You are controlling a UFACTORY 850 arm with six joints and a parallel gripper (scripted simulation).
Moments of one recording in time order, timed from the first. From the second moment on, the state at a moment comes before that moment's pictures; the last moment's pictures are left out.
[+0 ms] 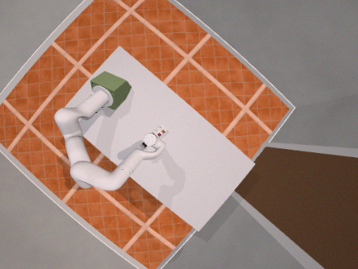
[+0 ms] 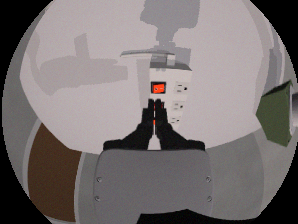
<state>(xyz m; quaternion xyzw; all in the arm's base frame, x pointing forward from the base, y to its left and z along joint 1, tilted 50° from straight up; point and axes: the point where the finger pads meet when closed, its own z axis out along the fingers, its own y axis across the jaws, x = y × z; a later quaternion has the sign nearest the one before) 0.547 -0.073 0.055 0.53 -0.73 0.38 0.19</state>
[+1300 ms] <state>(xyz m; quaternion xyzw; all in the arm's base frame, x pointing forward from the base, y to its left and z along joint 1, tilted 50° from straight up) 0.552 -0.100 0.032 0.53 -0.73 0.38 0.19</state>
